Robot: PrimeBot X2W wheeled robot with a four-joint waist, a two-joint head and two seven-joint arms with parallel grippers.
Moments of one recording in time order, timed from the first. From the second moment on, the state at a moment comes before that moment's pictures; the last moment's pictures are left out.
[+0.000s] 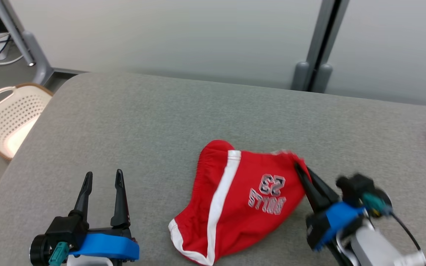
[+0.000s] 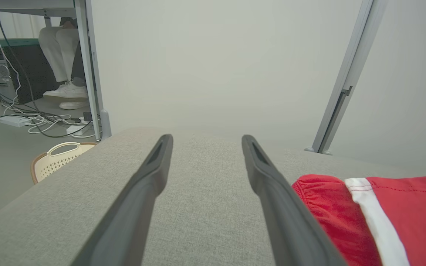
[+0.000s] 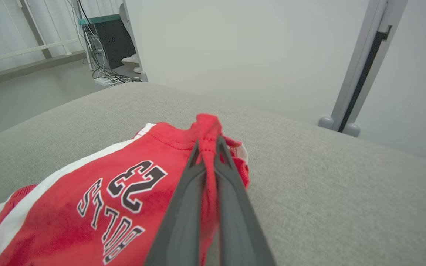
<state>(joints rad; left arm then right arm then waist) -0.04 0.05 -0.06 0.21 -0.19 -0.06 -0.26 -0.42 -0.21 0.43 0.59 0.35 0.13 -0.26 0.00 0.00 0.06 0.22</state>
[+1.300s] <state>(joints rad) -0.02 0.05 -0.02 0.22 -0.11 -0.10 -0.26 0.16 -0.05 0.07 -0.06 0.15 0.13 -0.26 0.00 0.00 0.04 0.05</state>
